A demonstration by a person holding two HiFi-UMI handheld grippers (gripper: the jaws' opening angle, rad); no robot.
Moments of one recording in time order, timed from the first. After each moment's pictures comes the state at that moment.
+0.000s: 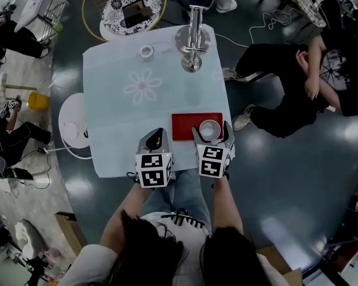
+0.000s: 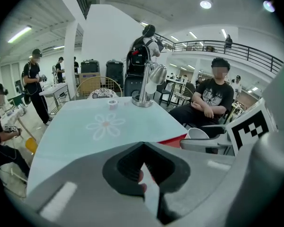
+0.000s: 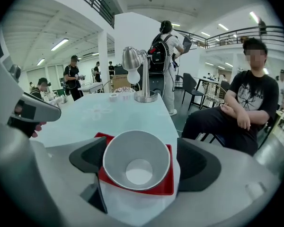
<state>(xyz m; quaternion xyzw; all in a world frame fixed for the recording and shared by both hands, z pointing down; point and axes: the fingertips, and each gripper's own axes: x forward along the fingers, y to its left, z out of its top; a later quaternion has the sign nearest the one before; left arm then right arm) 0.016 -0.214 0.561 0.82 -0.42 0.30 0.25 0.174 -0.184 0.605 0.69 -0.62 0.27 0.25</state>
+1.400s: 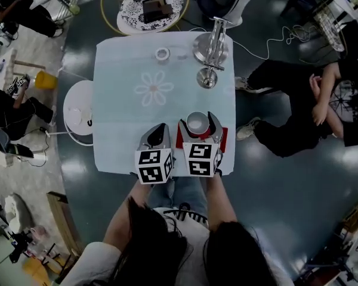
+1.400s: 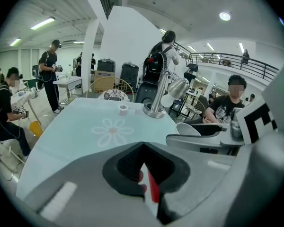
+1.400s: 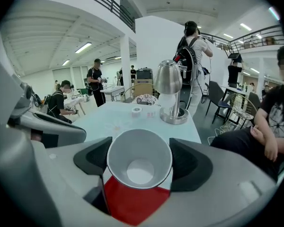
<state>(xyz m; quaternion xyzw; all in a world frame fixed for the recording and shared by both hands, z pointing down) 0.019 -0.262 0.545 0.78 -0.49 0.24 0.30 0.119 -0.272 0.555 0.60 -0.72 0.23 0.26</state>
